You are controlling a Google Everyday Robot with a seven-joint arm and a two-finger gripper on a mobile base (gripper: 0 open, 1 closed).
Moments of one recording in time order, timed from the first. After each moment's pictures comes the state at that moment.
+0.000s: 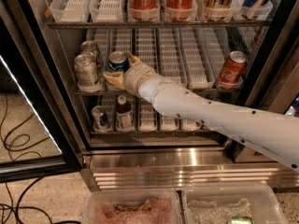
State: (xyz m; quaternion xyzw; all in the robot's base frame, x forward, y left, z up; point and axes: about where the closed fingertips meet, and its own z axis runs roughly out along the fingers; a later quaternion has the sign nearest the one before) arm 0.692 0.094 0.854 -0.37 0.64 0.12 0.67
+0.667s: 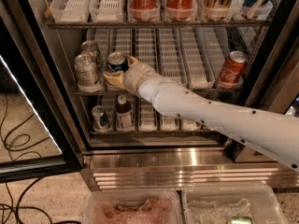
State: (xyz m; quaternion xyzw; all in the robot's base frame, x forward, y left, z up) arm 0.692 0.094 0.854 -0.37 0.64 0.12 0.67
